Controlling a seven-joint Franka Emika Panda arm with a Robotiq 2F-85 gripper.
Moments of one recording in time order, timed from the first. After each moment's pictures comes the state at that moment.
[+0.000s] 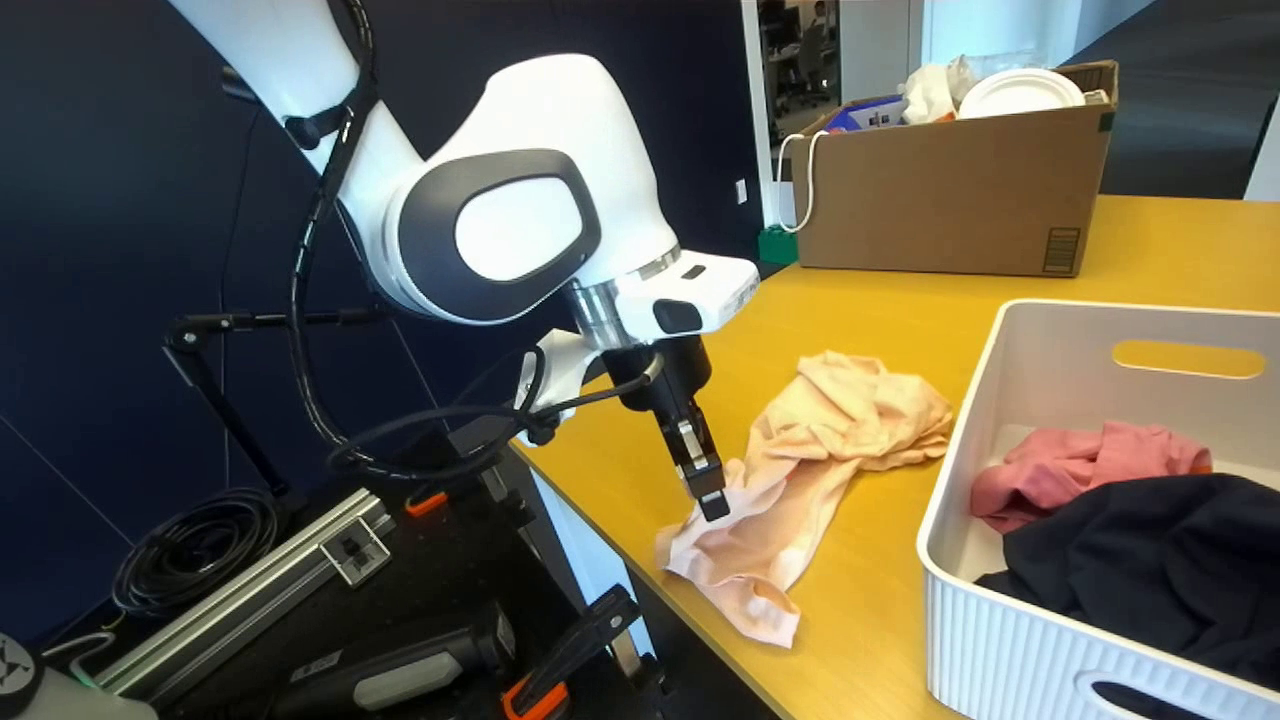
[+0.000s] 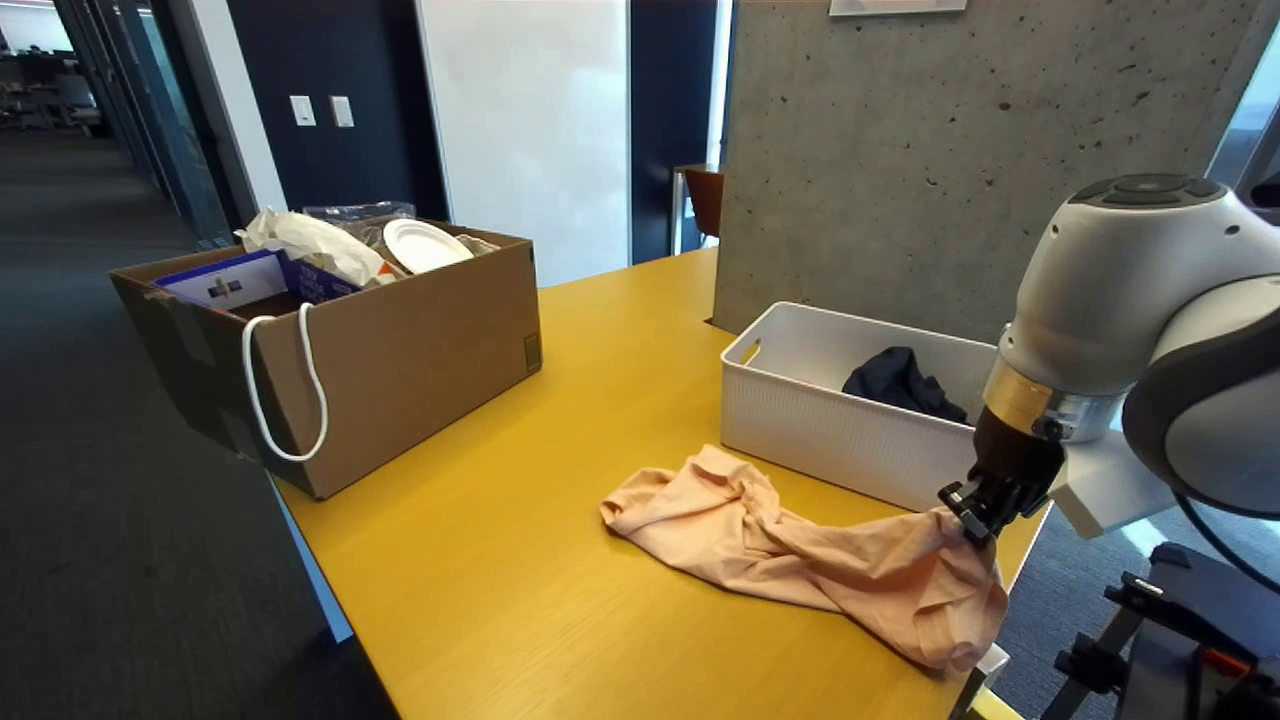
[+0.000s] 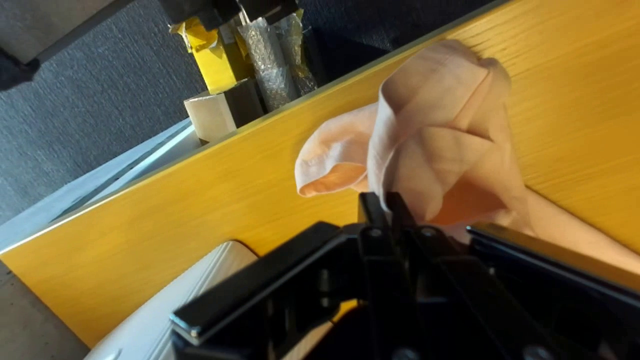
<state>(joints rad) 0.28 0.43 -0.39 -2.48 -0.15 2.95 0.47</state>
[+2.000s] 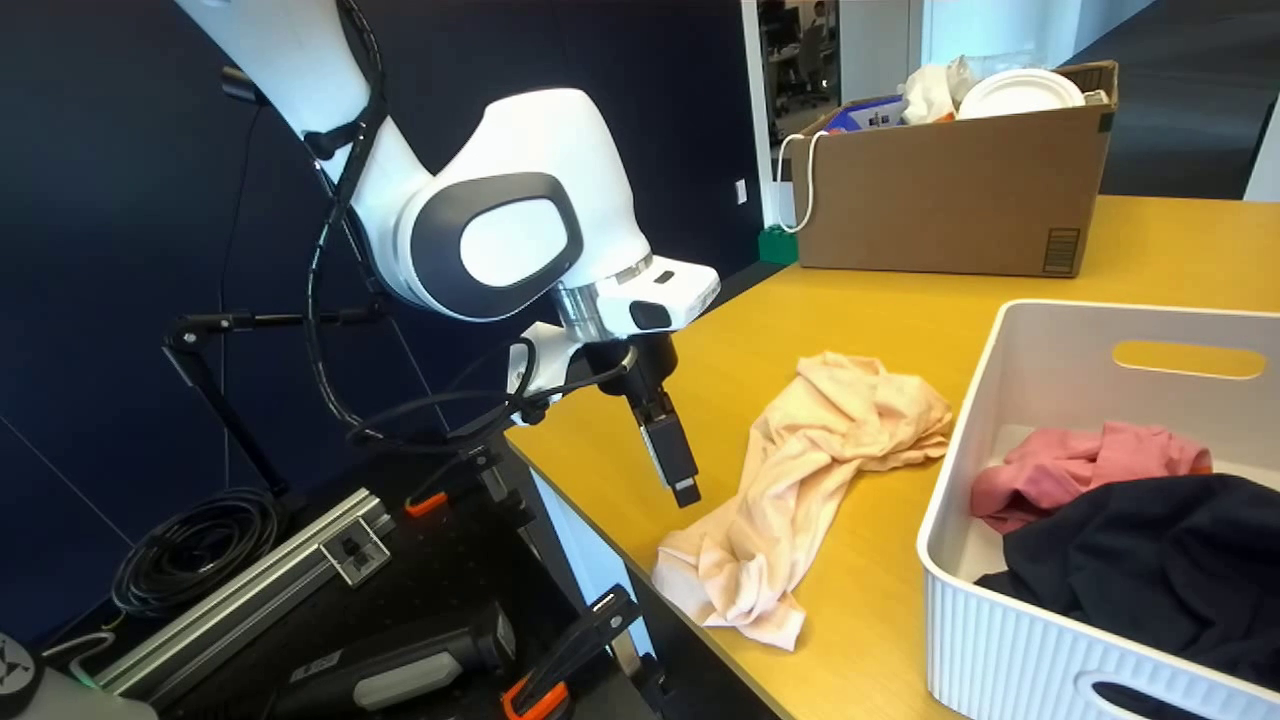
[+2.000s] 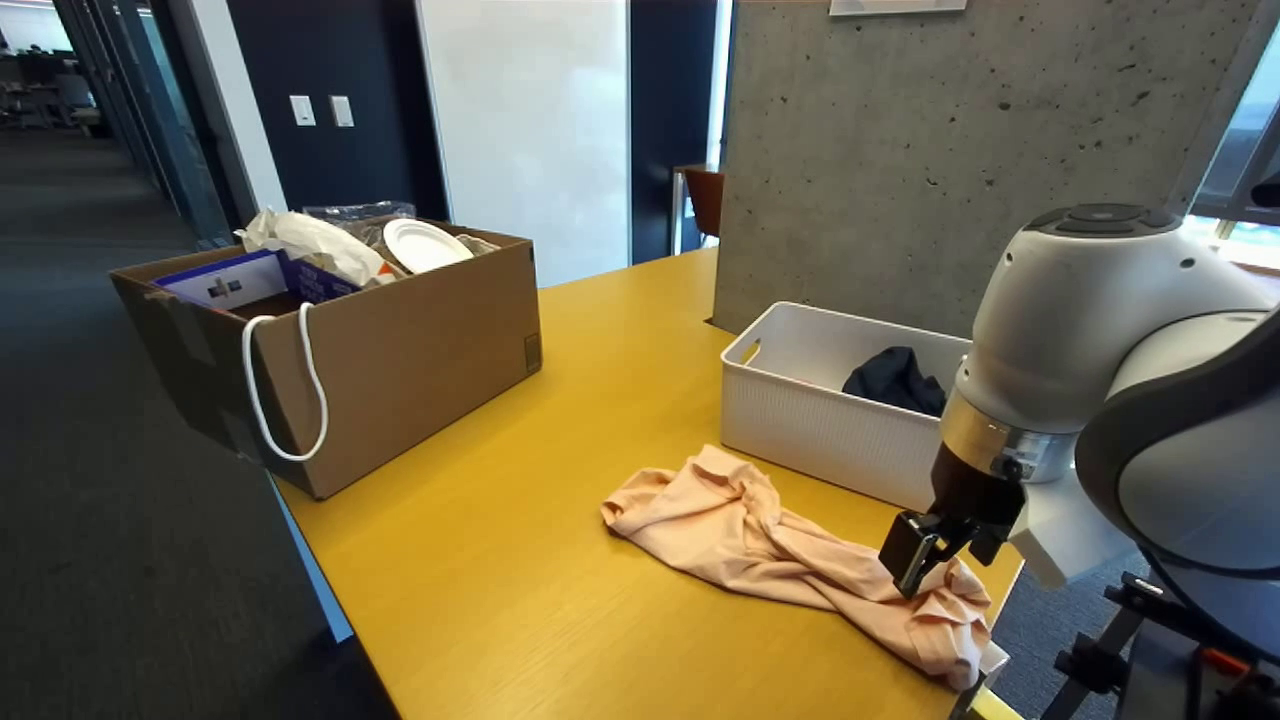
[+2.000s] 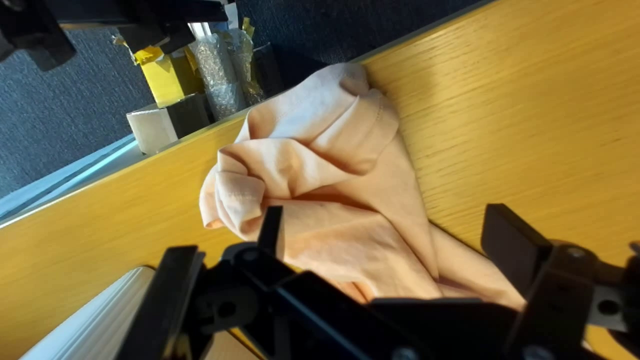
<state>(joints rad) 0.30 0.47 -0.29 -2.44 -0.04 2.95 0.44</state>
